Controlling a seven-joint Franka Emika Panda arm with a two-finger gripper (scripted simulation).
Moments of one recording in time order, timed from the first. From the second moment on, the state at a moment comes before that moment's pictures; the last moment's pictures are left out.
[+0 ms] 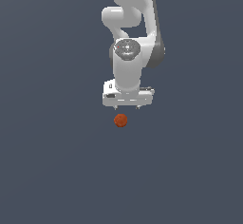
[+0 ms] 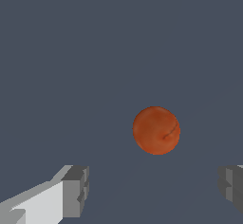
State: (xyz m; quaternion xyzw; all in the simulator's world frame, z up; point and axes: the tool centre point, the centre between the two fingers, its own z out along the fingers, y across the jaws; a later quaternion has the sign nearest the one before) arm -0.026 0.025 0.159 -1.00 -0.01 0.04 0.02
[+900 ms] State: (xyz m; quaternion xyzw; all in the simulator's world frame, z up) arm -0.026 0.015 0.140 -0.99 -0.12 0.02 0.01
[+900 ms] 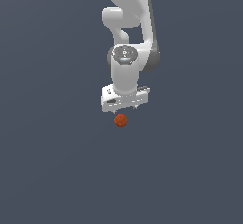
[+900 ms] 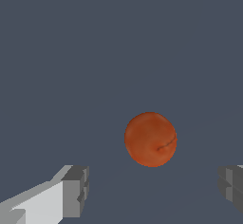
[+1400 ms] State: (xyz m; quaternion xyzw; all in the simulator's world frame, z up) arm -0.028 0.005 0.118 -0.97 -0.25 0.01 0.01
